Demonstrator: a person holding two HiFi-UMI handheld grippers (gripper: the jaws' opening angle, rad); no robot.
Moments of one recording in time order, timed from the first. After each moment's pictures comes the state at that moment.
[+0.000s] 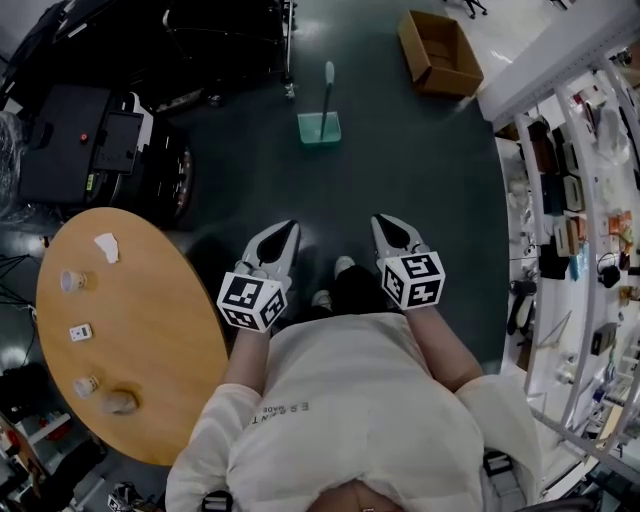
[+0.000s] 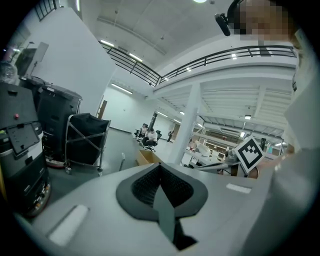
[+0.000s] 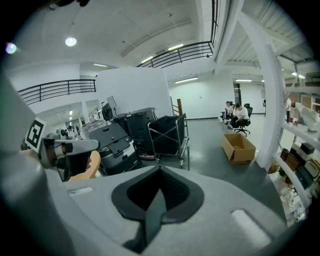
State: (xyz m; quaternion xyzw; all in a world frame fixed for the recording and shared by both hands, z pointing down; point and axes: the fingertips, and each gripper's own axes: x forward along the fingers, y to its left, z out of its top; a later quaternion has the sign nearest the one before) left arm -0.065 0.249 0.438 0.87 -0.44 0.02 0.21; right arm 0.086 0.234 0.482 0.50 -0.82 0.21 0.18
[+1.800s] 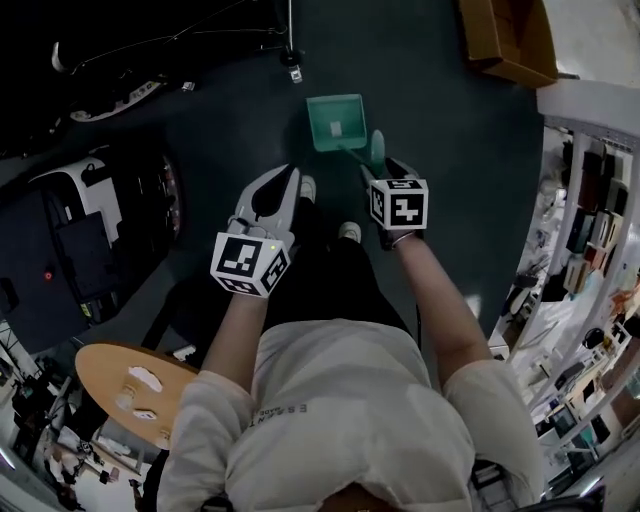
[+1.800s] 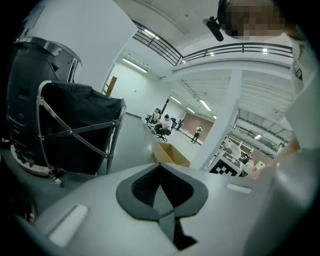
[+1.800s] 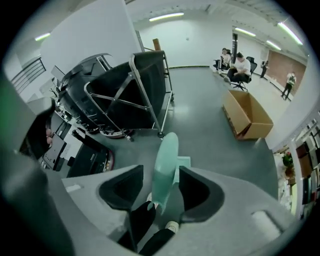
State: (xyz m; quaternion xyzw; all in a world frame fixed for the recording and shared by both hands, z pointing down) left arm -0.117 -0.324 0.589 0.84 -0.45 0.07 0.29; right arm 0.037 -0.307 0.740 0.48 -0.68 0.41 0.37
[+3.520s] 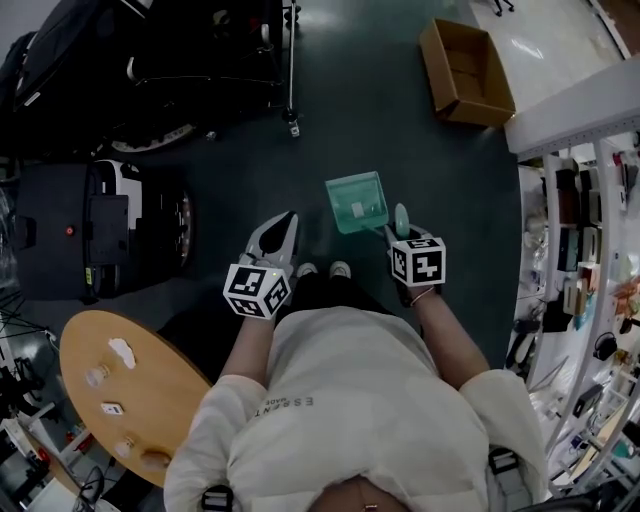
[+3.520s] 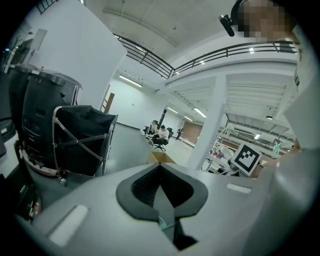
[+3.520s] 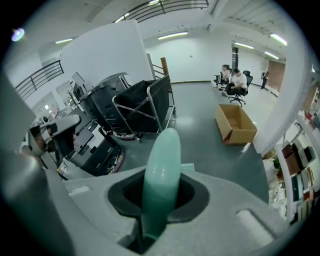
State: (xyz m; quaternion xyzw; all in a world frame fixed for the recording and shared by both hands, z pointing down) left arm -0.057 -0.133 0.490 0.85 -0.47 0.03 0.24; right arm 0.143 -0.110 0.586 0.48 -0.72 0.36 0.34
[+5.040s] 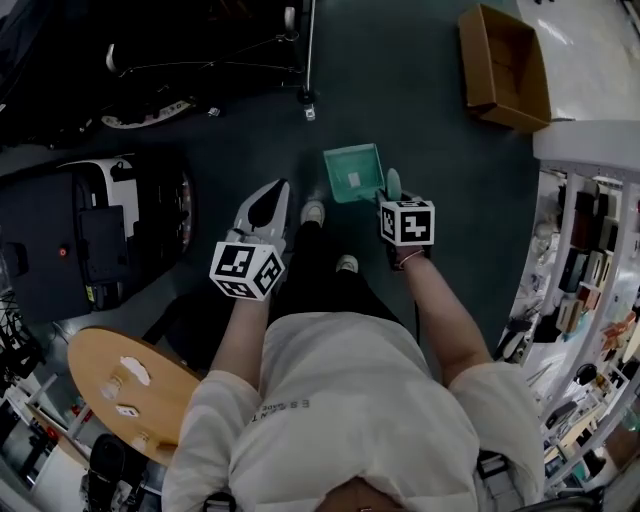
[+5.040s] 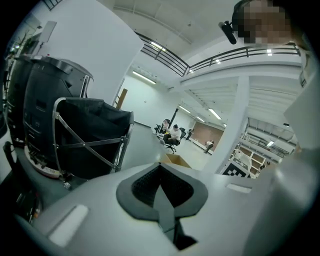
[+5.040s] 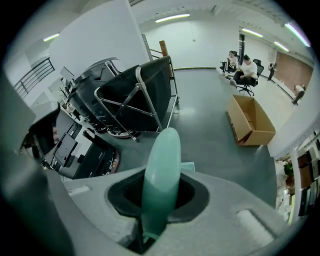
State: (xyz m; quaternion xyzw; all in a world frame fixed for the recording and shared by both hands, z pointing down) left arm -0.133 -0.317 0.535 0.81 -0.51 0.03 0.28; right arm 0.064 -0.303 0.687 0.45 -0.70 0.40 0.38
